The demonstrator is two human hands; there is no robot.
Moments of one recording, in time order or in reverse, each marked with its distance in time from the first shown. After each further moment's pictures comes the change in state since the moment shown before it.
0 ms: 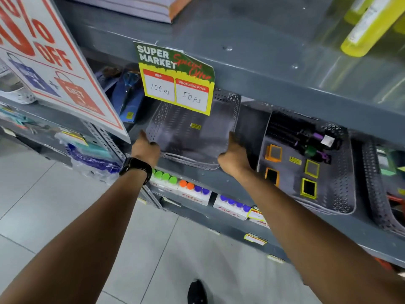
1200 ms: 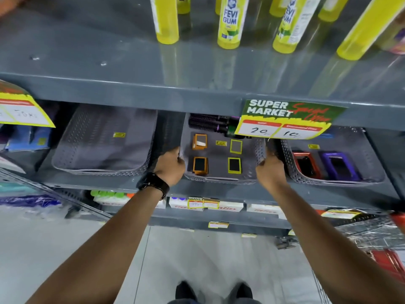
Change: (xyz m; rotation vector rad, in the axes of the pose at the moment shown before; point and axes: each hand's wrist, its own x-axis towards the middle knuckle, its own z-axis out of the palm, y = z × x) left_hand -0.153 0.154 0.148 0.134 -0.363 0.560; right_hand -0.087 0.240 -0.163 0.050 0.275 0.391
